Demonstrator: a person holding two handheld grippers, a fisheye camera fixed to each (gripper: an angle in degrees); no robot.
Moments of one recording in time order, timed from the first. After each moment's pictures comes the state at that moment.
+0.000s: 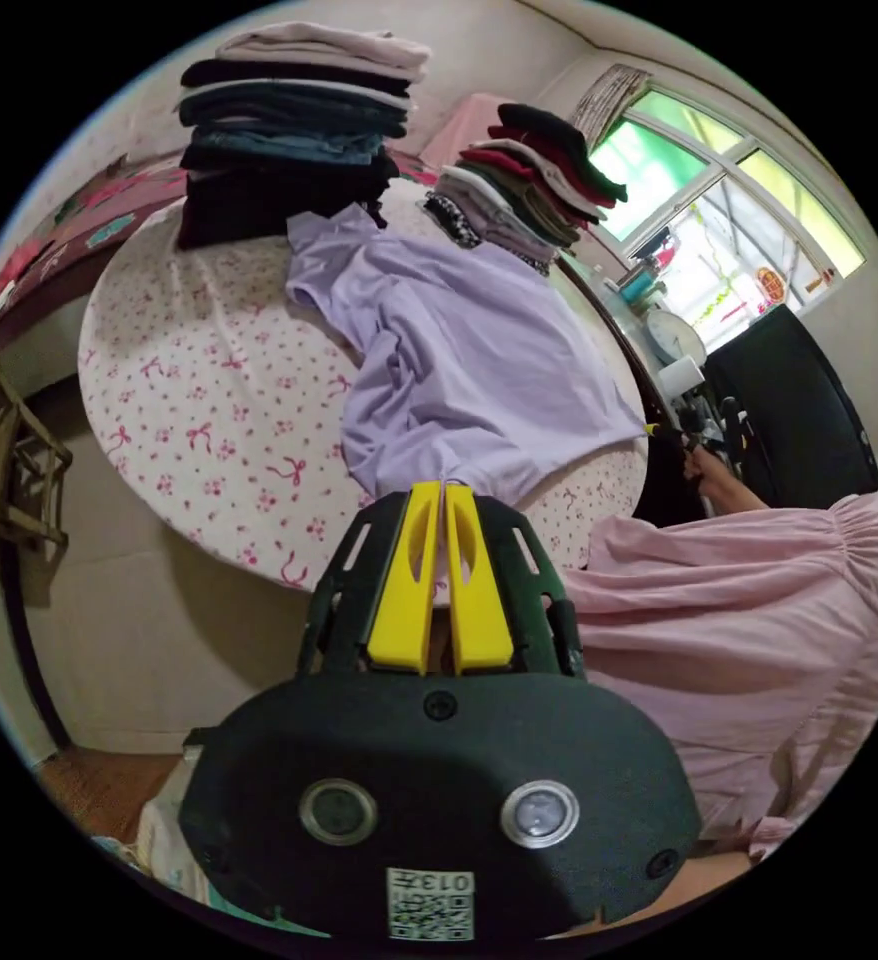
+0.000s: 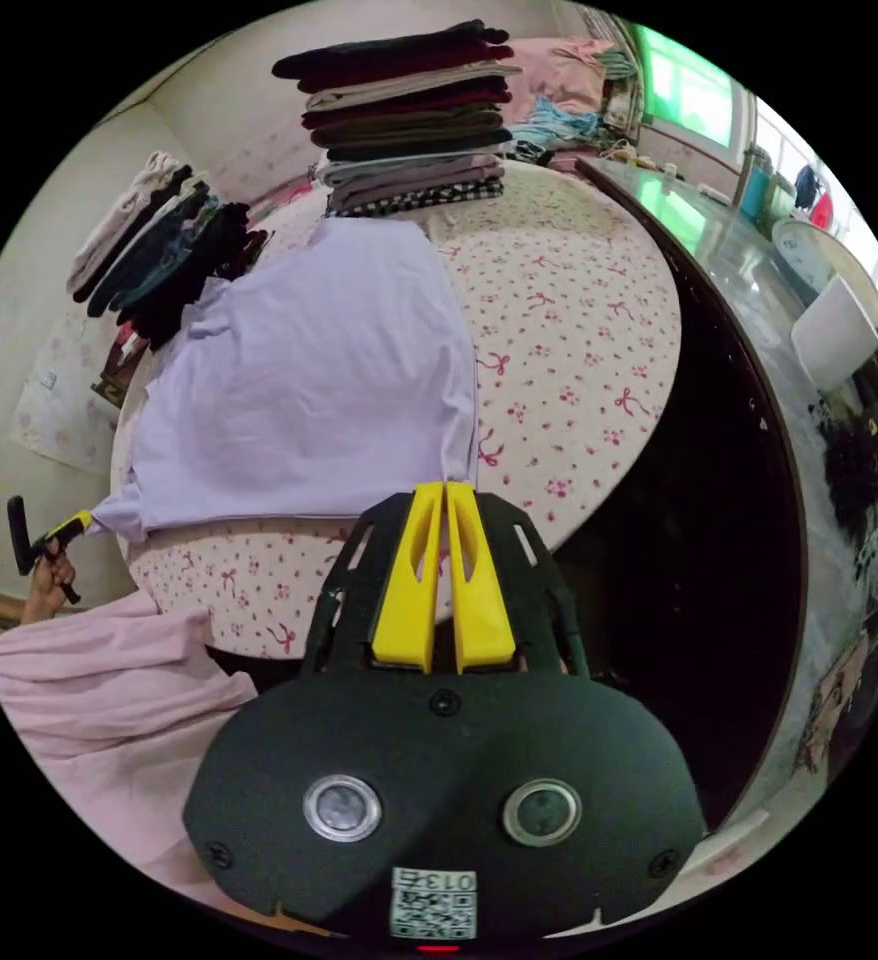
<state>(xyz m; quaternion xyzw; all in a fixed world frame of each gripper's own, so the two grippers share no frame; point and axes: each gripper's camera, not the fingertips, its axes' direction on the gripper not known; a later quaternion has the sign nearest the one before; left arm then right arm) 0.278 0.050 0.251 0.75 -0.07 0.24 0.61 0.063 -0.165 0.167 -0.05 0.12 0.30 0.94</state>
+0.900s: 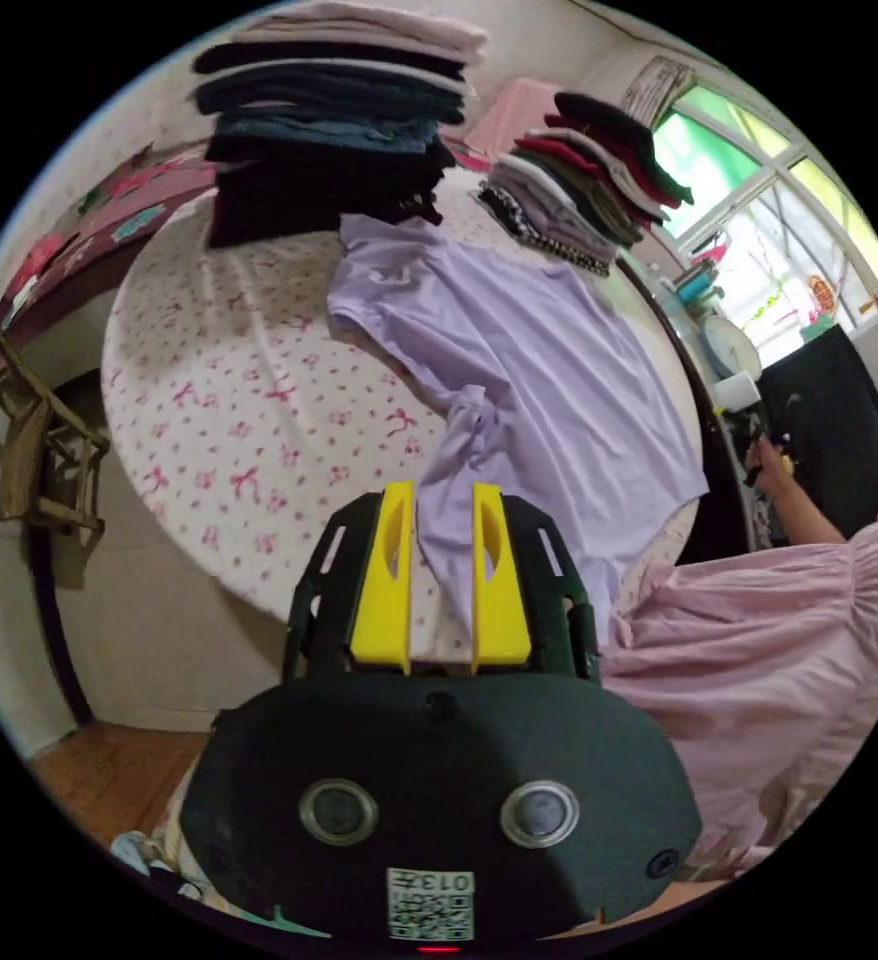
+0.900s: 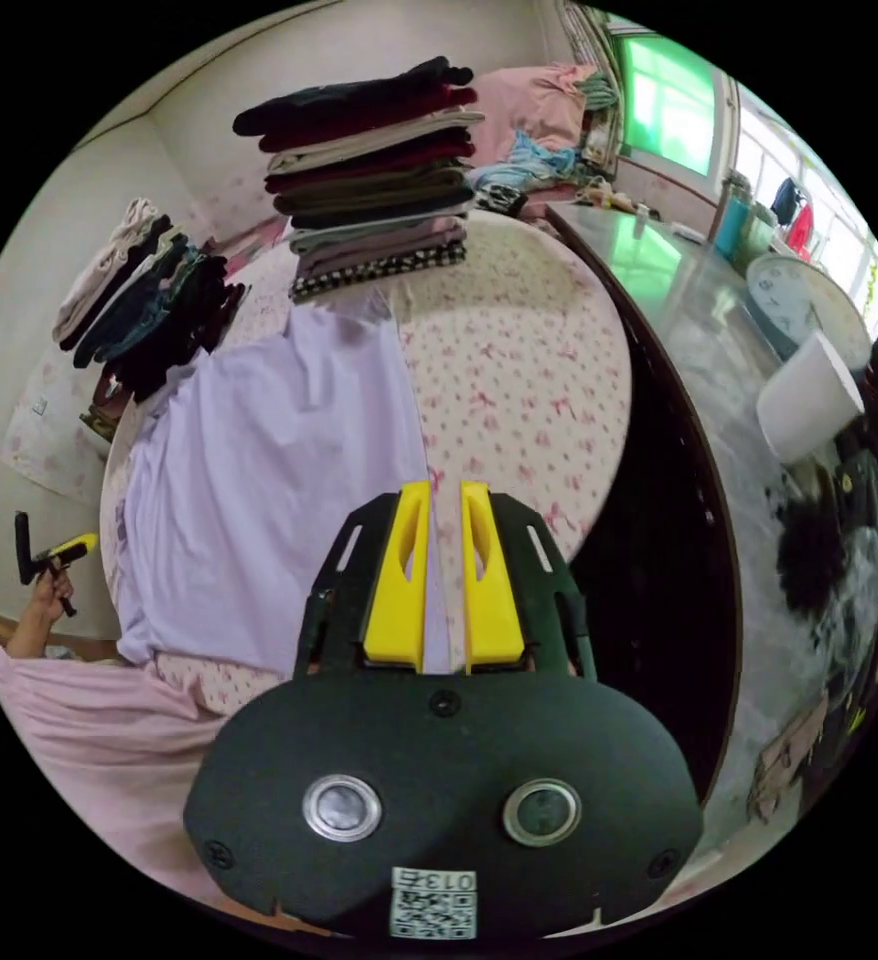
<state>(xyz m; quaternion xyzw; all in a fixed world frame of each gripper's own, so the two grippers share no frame) 0.268 -0.019 0.124 0.75 -0.10 0.17 0.64 0.125 -0.144 0.228 -0.02 0.16 0.30 0.94</state>
